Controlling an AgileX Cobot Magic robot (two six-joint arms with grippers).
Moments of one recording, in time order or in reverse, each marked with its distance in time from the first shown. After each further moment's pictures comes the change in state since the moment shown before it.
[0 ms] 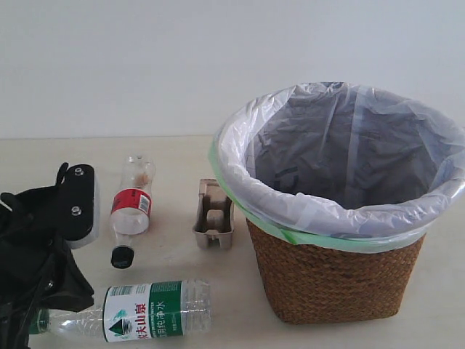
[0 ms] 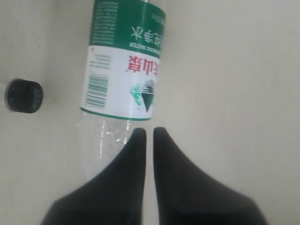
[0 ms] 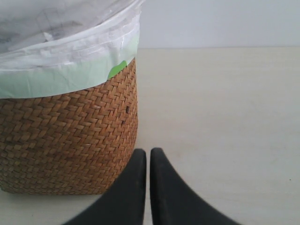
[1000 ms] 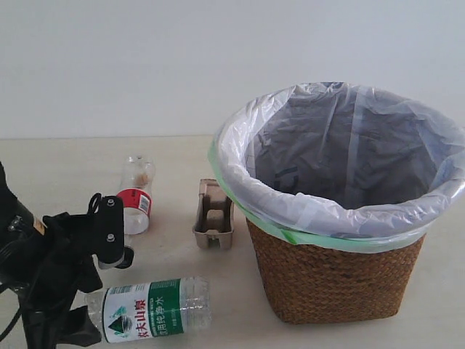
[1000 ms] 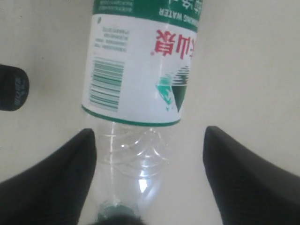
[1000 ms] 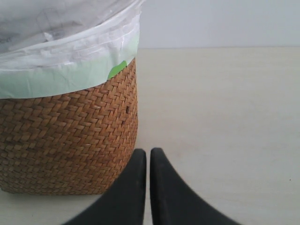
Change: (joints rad) left arm -0.002 0.227 -0.001 0.088 -0.139 -0.017; right arm 0.000 0.000 0.000 0.000 0.000 0.000
